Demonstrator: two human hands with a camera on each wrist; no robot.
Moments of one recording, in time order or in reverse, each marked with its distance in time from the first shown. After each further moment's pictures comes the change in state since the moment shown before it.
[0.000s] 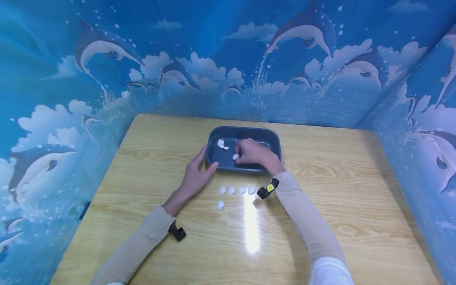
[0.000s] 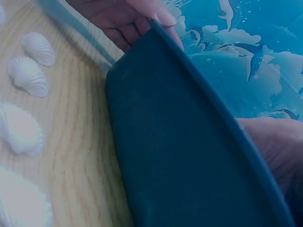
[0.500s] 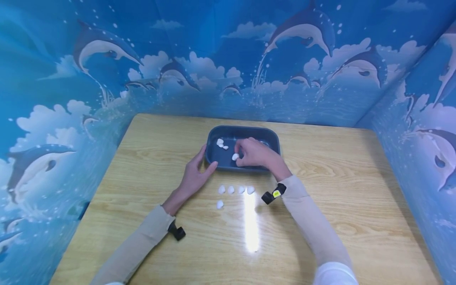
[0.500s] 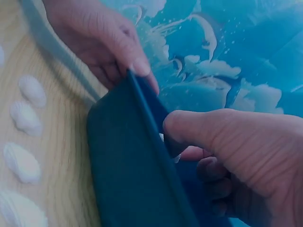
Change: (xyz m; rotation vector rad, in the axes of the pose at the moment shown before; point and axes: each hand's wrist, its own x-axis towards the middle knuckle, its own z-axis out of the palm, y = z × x) left_hand 0.000 -0.001 0.001 -0.008 0.011 0.022; right_hand -0.028 -0.019 -0.012 0.022 0.063 -0.060
